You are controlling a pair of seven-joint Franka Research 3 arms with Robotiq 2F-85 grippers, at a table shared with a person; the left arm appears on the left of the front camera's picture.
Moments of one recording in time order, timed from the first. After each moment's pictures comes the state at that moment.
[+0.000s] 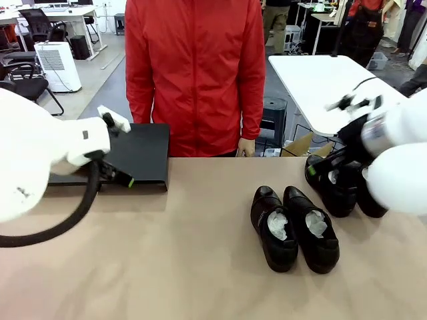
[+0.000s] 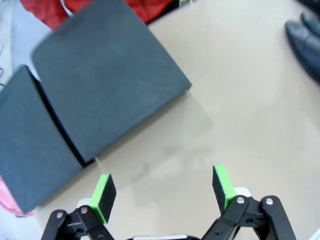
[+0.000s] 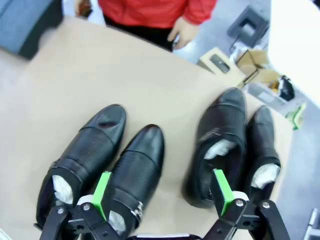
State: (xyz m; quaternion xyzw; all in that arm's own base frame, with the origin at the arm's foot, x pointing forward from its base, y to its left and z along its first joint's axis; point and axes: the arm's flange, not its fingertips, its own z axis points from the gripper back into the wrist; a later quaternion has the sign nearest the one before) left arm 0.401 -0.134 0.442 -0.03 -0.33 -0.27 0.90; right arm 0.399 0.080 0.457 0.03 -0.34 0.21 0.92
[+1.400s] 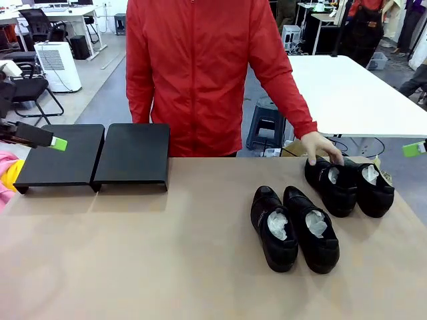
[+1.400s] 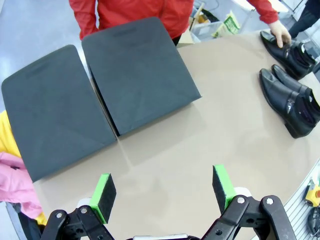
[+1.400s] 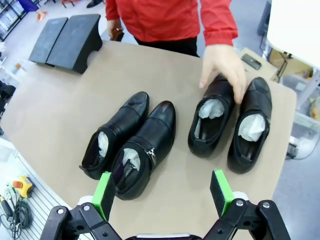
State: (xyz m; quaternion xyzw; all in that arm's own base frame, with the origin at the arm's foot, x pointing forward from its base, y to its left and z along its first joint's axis) left arm 0.376 0.006 0.519 -0.17 -0.35 -0.18 0.90; right arm 0.318 -0.061 0.532 0.19 -0.34 0.17 0.90
